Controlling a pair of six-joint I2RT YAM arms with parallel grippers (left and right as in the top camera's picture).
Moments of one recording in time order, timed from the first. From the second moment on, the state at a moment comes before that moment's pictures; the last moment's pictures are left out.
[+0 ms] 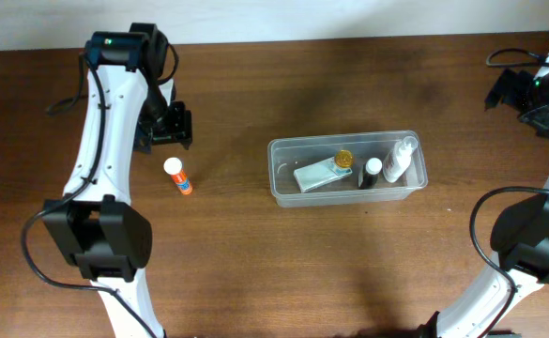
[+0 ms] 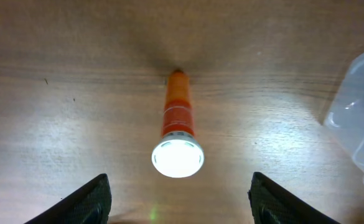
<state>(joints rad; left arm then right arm) -0.09 2.12 2.18 -1.68 0.02 -0.18 -0.43 2.08 2.21 -1.45 -0.04 0.19</state>
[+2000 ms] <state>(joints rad) -0.09 2.12 1.85 -1.47 0.04 -0.18 -0.43 2.08 2.21 -1.45 -0.04 0.19</state>
